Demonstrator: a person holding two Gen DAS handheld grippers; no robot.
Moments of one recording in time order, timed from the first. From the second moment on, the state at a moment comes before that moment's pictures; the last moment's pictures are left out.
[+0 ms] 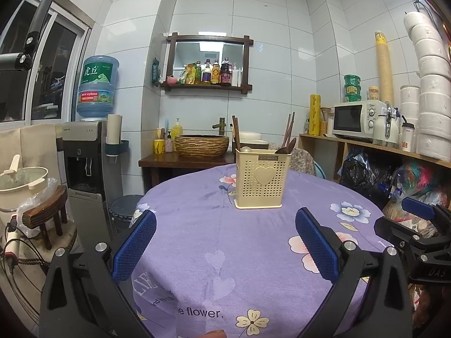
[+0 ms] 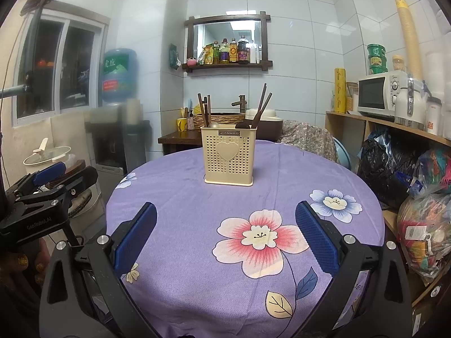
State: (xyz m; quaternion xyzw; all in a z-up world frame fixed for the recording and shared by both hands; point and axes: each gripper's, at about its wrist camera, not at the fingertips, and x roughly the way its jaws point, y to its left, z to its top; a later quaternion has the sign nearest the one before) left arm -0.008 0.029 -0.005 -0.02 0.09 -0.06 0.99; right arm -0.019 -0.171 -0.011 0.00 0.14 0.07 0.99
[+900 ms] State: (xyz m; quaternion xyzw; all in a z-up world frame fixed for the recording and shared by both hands) left arm -0.008 0.029 -0.006 -0.02 0.09 -0.06 0.99; right arm -0.018 -0.172 -0.013 0.00 0.14 0.08 0.99
